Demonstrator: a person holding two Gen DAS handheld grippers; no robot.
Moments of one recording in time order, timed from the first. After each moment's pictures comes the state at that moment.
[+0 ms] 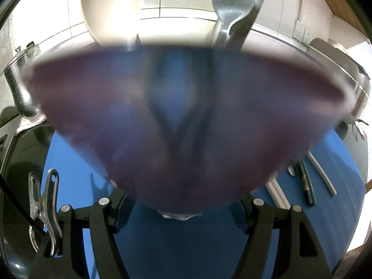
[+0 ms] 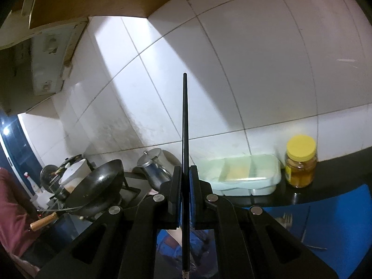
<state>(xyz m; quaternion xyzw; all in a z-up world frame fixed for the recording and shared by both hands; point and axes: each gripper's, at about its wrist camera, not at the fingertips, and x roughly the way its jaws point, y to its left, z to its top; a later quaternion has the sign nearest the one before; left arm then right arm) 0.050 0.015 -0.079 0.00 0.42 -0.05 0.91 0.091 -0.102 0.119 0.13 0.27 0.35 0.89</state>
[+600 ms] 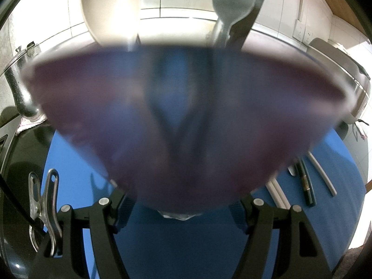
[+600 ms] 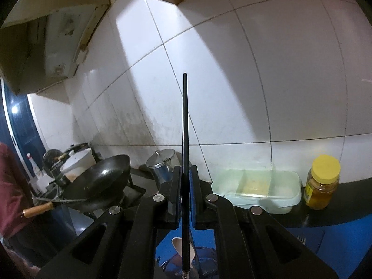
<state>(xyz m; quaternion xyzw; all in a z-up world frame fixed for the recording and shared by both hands) 0.050 0.015 -0.079 0.00 0.42 -0.05 0.91 0.106 -0.055 0.116 0.08 0.25 0.39 0.88</state>
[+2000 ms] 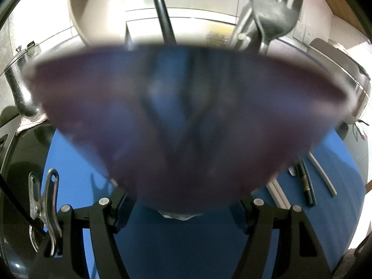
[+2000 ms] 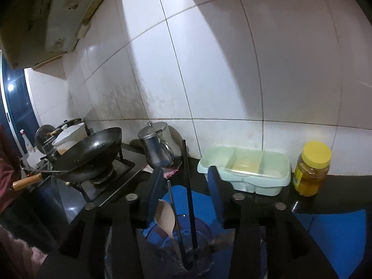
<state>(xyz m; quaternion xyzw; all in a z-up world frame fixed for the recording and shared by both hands) 0.050 0.016 -0.078 0.00 0.42 -0.05 0.91 0.084 -0.069 0.093 0.02 0.27 0.38 0.88</state>
